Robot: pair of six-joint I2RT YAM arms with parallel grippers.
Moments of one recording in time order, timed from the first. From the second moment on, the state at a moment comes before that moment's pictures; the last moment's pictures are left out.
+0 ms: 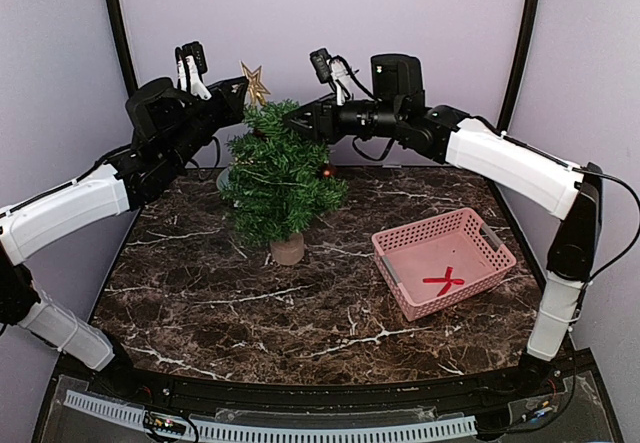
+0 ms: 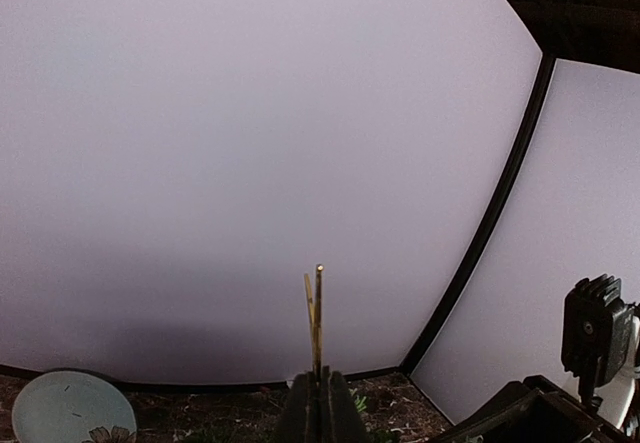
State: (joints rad) left arm -0.67 1.39 1.26 0.33 -0.23 -0.34; right arm 0.81 1.84 1.85 -0.16 -0.40 0.13
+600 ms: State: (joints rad) left arm -0.67 1.39 1.26 0.34 -0.26 -0.36; right arm 0.83 1.85 1.87 -0.15 -0.34 0.08
